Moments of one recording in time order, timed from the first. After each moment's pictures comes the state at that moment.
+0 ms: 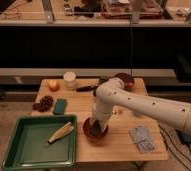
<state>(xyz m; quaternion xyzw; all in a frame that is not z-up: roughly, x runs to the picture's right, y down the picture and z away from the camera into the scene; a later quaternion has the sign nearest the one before) 0.012 0.181 0.758 -0.28 -0.29 -0.41 0.82</state>
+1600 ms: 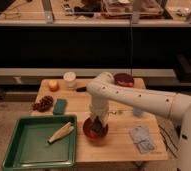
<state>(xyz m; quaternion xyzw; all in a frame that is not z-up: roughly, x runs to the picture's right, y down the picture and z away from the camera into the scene) 0.017 0.164 0.777 -0.32 -0.22 -0.44 0.81</state>
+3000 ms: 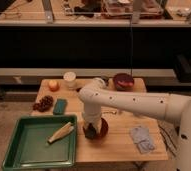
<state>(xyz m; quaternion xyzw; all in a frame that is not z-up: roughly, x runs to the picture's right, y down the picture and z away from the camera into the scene) -0.013 0.195 0.756 -0.31 -0.25 -0.50 0.77</state>
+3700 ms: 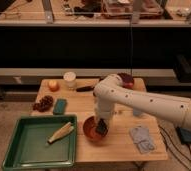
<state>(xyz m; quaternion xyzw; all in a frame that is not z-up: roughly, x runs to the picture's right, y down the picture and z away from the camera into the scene) 0.041 0.166 0.761 -0.30 -0.24 -0.46 0.80</state>
